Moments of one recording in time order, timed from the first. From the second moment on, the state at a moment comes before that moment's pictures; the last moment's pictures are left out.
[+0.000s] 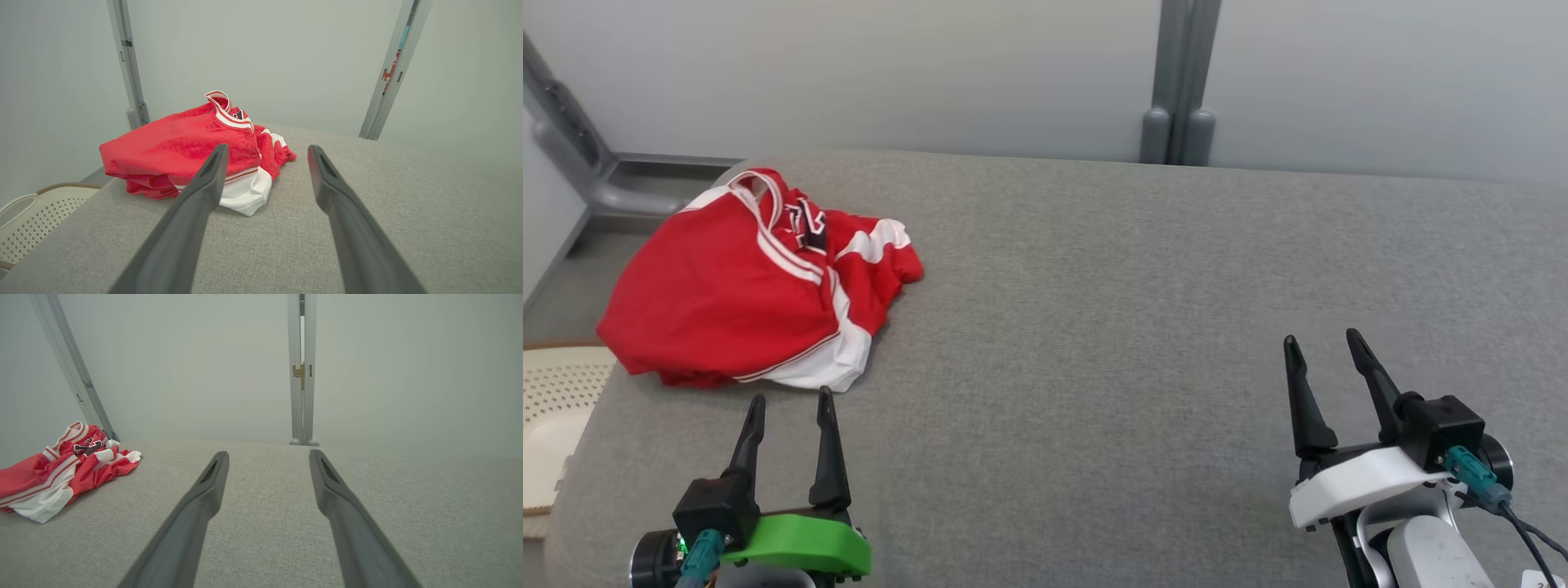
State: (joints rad) left arm -0.02 0.05 -0.07 0.21 -0.22 0.00 -0.26; right arm -0.09 -0.05 0.03 0.22 0.14 0.13 -0.26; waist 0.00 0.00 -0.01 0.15
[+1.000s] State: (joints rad) left arm 0.00 0.05 -0.02 0.19 -0.23 0.01 -0.26; right arm -0.10 -0.05 0.07 0.23 0.13 0.13 -0.26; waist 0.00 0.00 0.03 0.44
